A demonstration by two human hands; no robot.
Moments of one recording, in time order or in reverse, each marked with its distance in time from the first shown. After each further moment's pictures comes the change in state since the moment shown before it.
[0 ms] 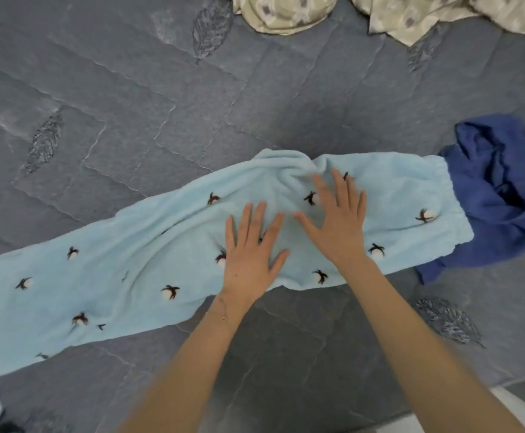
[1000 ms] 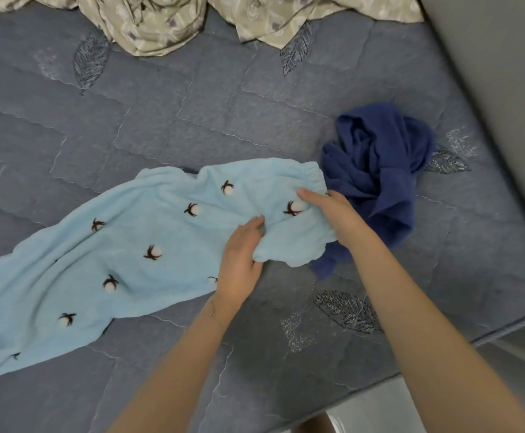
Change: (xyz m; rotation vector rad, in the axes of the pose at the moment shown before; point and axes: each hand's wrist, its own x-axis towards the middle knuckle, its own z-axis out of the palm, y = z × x) left_hand 0.066 0.191 0.034 -0.575 0.019 -0.047; right_hand 0.019 0.199 -0.107 1.184 -0.362 0.739
